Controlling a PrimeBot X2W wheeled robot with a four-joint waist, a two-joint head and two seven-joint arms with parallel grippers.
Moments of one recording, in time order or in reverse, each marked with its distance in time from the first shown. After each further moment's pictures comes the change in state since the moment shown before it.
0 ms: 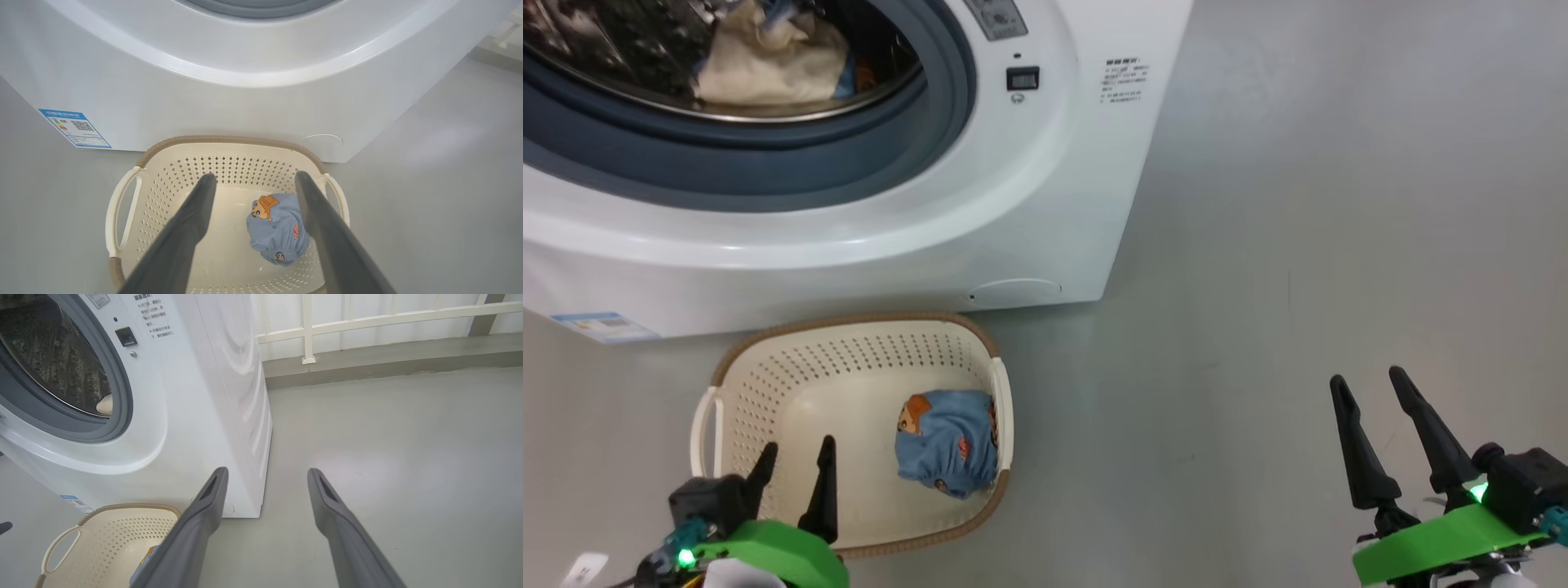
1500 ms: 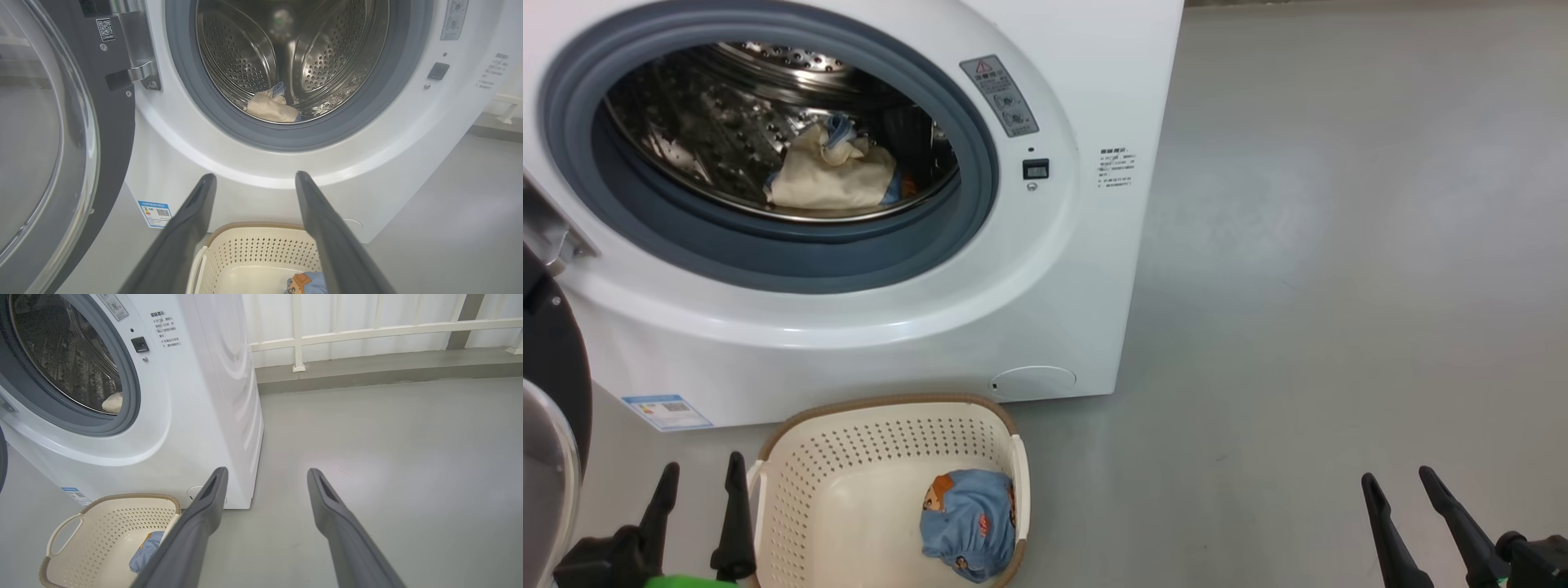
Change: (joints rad) left arm 0.177 0.034 0.166 -0.277 0.045 0.000 0.000; right arm 0.156 -0.035 -0.032 0.029 -0.002 0.000 0.000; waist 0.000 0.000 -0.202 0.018
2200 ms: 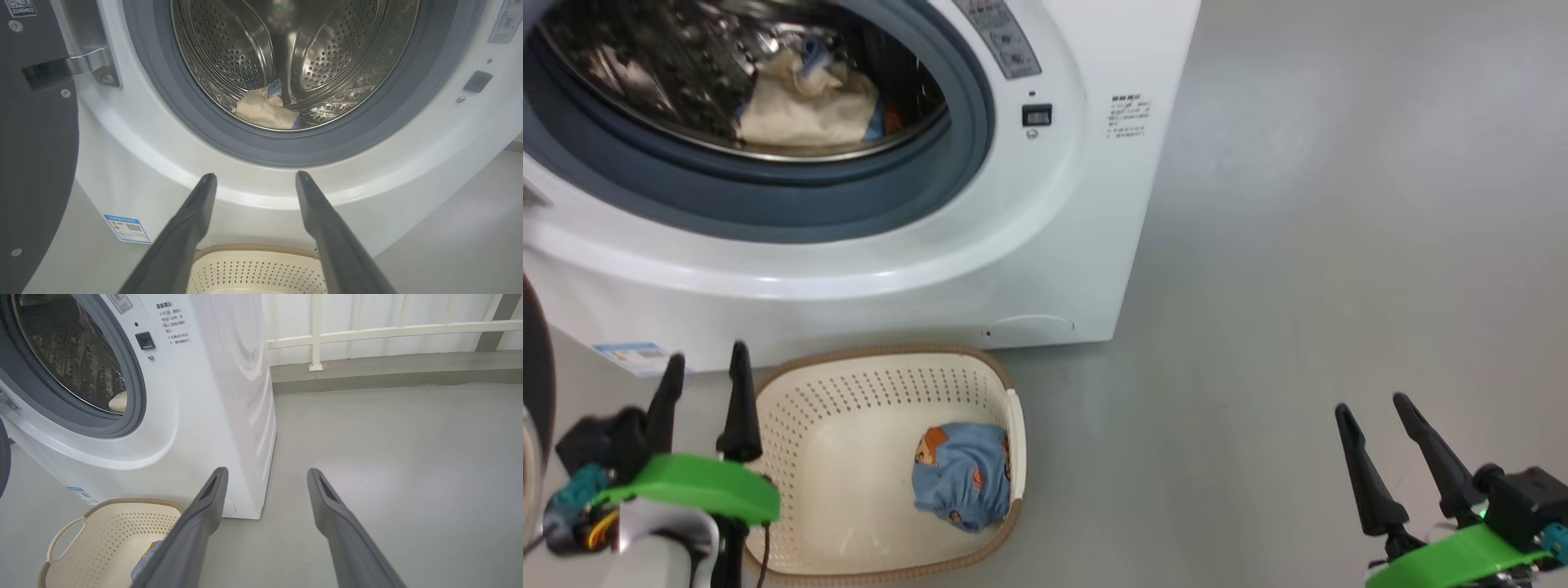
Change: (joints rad) left arm -0.283 0.003 -0.051 0.184 -0.049 0.000 0.000; right arm -0.139 -0.002 0.047 0.005 -0.004 0.000 0.000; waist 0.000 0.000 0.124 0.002
